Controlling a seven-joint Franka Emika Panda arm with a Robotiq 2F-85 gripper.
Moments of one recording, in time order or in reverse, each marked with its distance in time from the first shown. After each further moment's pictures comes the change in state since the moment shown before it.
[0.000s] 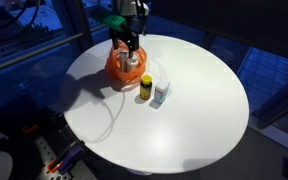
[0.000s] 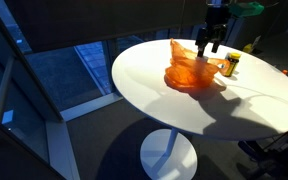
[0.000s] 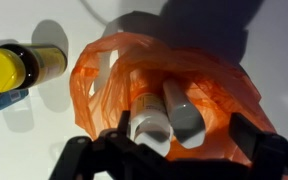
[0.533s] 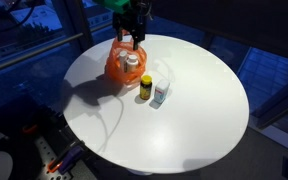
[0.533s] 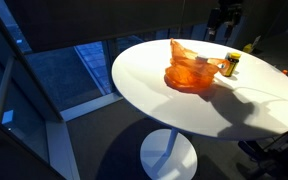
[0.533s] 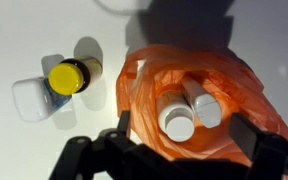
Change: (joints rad) arm -0.011 -0.109 -0.056 0.009 0.000 -0.130 0.010
